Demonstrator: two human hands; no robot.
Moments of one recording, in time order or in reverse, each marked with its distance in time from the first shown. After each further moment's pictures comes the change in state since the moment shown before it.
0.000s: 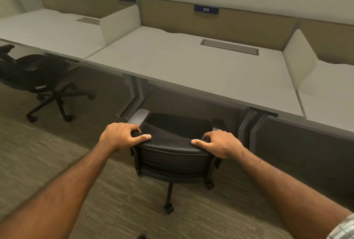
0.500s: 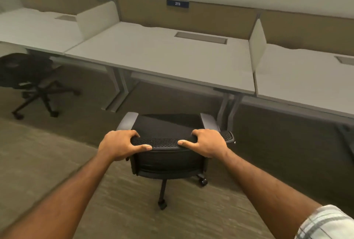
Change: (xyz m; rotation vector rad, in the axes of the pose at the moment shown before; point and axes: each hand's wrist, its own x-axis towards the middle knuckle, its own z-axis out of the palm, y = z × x) left_hand -0.133 0.181 0.030 -0.028 -0.057 -0.006; right_hand -0.178 0.086 0.037 -0.068 0.212 -0.054
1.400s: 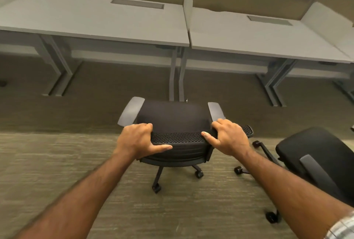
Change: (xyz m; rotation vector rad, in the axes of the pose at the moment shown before) left_hand -0.243 0.196 0.067 0.056 0.172 0.521; right_hand -0.394 0.035 0.033 -0.252 0.163 0.341
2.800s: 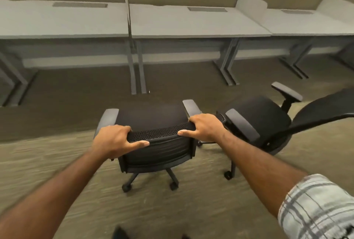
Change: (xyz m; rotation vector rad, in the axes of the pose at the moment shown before) left_hand -0.106 0.268 -0.014 0.026 -0.260 0.059; right_hand -0.268 0.160 -0.024 0.096 -0.129 0.026
